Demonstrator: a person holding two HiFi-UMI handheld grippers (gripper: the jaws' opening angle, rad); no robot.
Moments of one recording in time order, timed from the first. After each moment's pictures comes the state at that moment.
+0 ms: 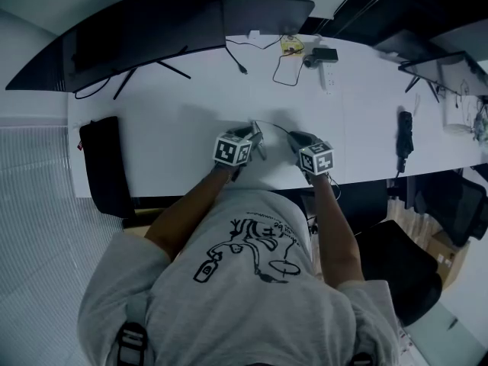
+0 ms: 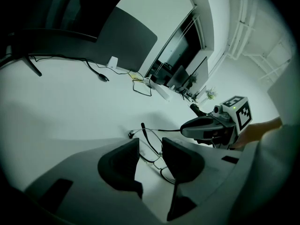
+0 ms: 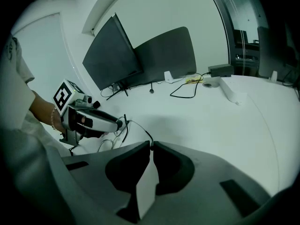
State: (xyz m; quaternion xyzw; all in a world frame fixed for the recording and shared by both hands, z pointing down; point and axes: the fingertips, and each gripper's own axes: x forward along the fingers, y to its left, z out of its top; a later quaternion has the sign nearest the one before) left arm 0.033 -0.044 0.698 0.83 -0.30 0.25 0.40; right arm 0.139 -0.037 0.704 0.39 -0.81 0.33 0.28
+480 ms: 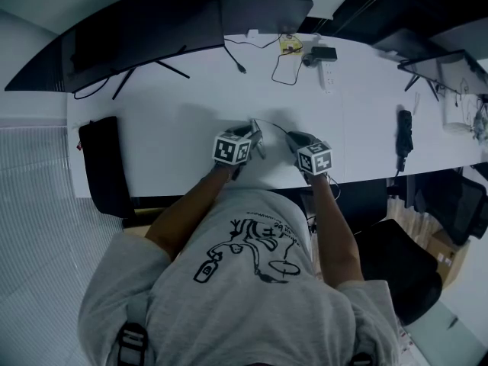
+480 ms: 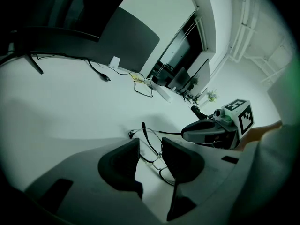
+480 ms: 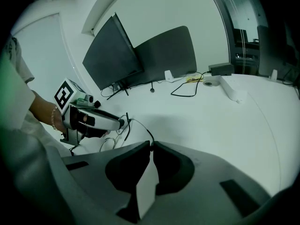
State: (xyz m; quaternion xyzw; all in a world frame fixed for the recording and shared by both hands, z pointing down) left arm 0.034 -0.046 0.700 0.82 -0.31 0.25 0.41; right arm 0.137 -0.033 0.705 0.39 -0.81 0.34 0.28
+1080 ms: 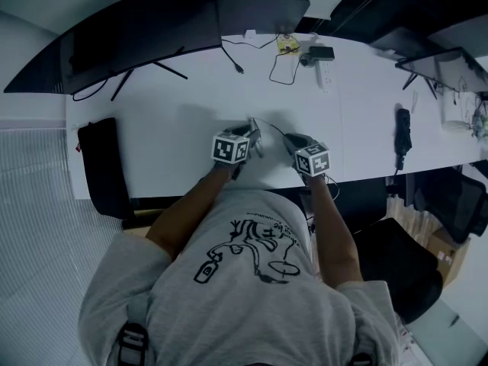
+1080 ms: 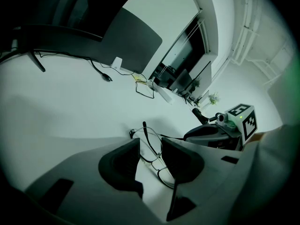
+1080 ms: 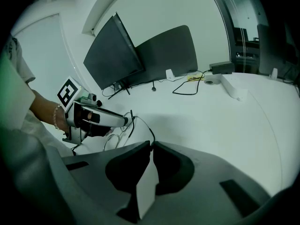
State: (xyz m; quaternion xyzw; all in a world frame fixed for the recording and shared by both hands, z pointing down) left arm 0.035 -0.050 0.699 0.82 -0.32 0.23 0.42; right arm 0.134 -0.025 0.704 0.38 -0.81 0.34 0.28
